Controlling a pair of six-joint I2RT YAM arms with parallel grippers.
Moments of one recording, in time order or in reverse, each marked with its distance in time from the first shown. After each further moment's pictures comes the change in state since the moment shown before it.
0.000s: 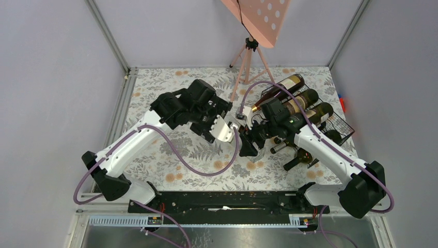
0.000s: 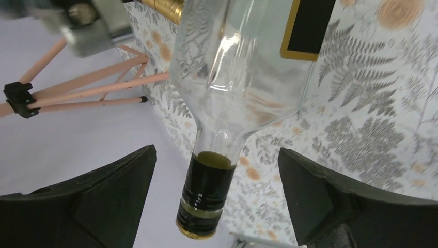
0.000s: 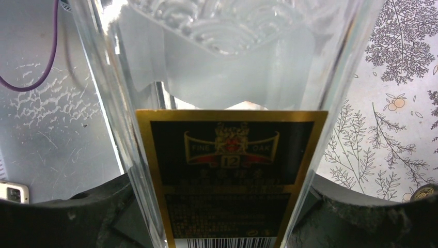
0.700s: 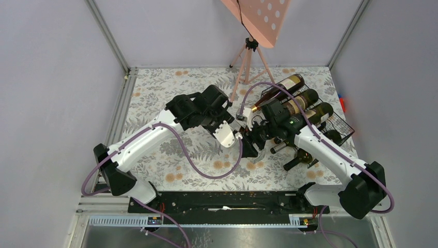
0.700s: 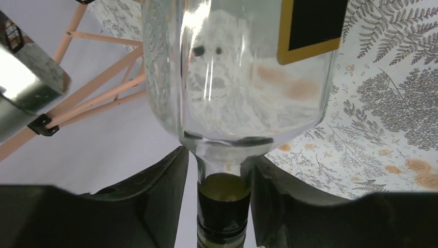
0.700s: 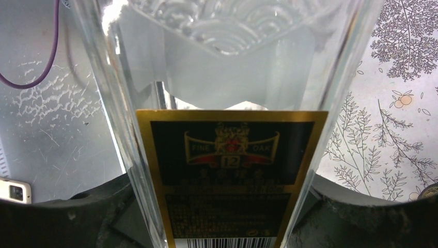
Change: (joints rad) left arm -0.070 0.089 -0.006 0.006 -0.231 0.209; right arm 0.000 -0.003 -0.014 0.000 -0.013 0.000
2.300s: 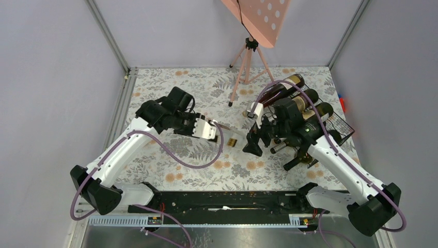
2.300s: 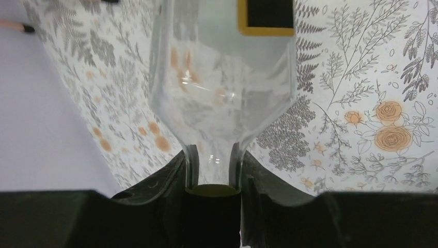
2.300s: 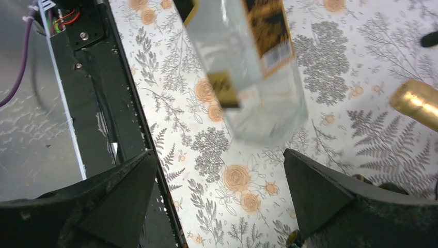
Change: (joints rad) left arm 0.260 -0.227 -0.269 -0.022 0.268 -0.313; right arm -0.024 -0.163 -0.024 0.079 0.072 -0.041
